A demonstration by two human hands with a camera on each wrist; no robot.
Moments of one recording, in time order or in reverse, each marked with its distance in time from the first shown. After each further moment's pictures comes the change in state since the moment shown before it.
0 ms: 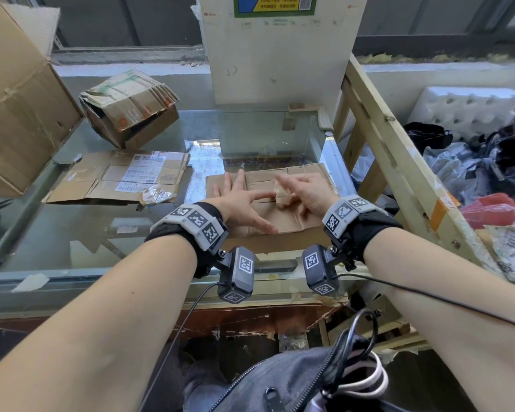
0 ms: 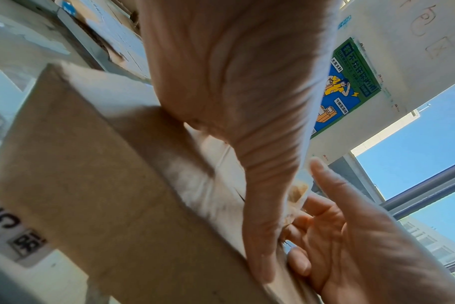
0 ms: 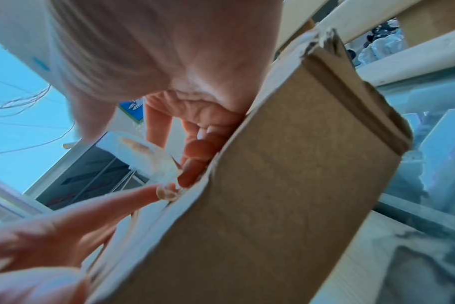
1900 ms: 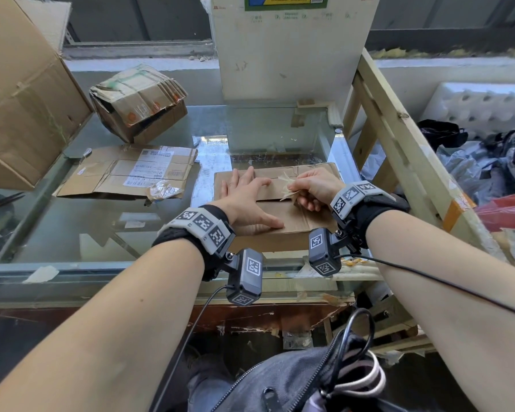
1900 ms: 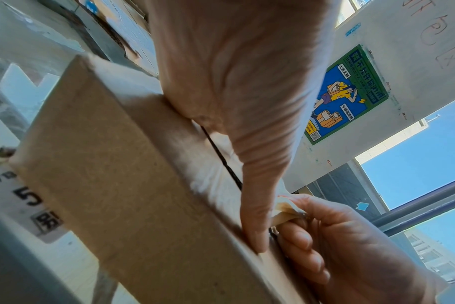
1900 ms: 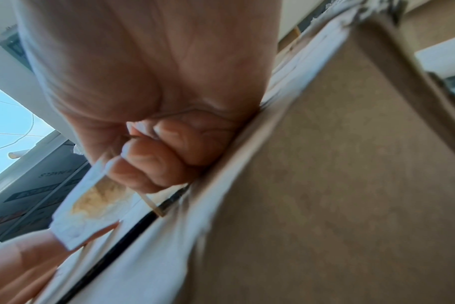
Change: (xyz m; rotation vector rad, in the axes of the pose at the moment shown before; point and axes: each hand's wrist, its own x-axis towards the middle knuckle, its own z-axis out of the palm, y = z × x) left_hand 0.002 -0.005 0.009 -0.109 0.162 0.011; right_hand 0.017 -0.003 -0.009 -0.065 -0.157 0.130
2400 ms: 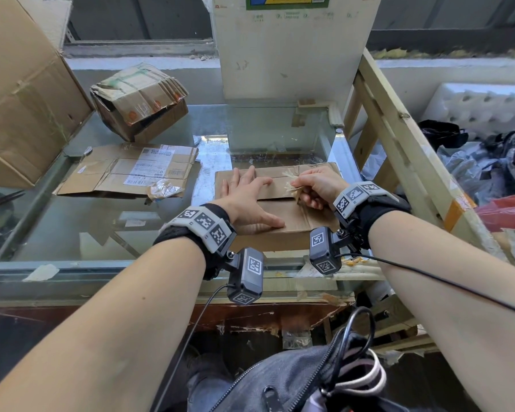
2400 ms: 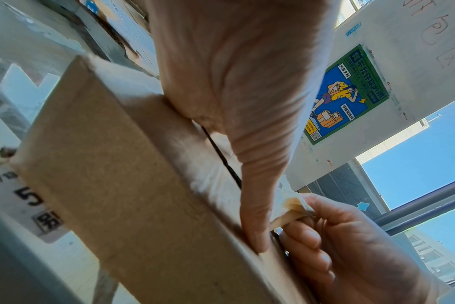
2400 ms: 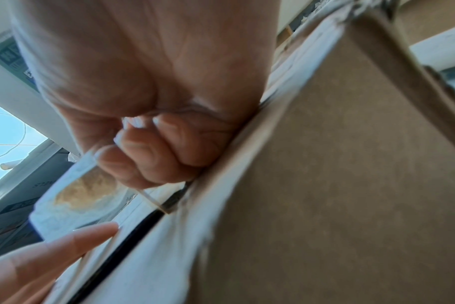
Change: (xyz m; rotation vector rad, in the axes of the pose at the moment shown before) left_hand 0.001 -0.001 0.000 0.007 -0.009 0.003; right_hand -0.001 0.000 -0.002 0.119 0.033 0.027
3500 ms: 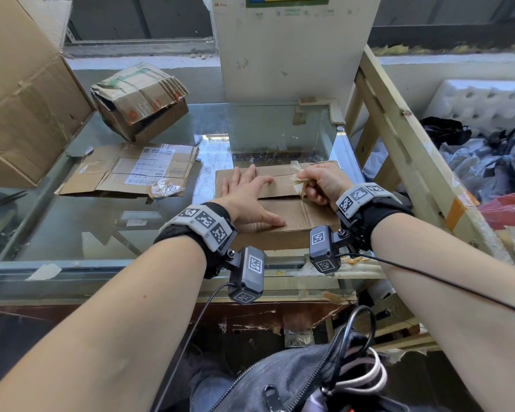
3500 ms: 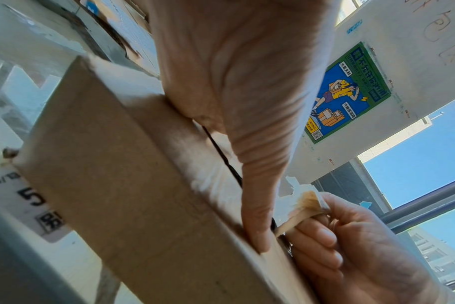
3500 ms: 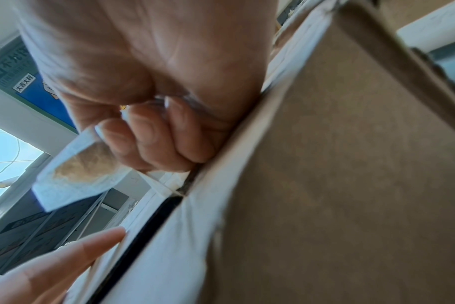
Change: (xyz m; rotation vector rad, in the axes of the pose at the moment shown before) left_hand 0.000 0.000 0.000 -0.002 0.005 -0.002; right_hand 0.001 0.001 0.000 0.153 0.063 -0.033
